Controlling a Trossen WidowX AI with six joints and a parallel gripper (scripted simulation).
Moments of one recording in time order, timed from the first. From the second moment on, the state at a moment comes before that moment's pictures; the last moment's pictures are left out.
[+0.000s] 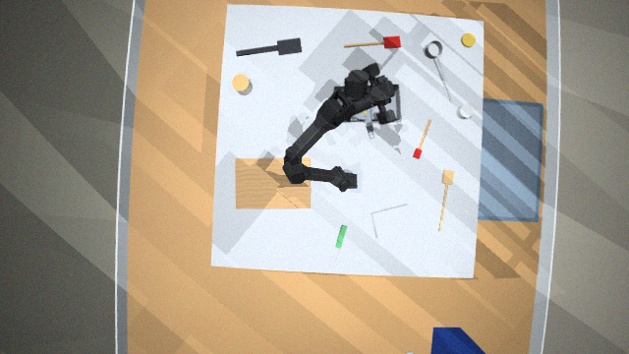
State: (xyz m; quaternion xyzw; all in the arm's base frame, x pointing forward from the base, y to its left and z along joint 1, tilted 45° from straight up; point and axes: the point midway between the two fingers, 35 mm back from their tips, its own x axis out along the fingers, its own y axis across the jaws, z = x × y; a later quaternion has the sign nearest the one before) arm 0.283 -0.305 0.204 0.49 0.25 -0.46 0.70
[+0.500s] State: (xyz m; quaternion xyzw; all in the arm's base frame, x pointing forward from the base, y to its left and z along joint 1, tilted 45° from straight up) arm 0.310 -0.157 0.084 0.77 0.36 -0.53 0.08
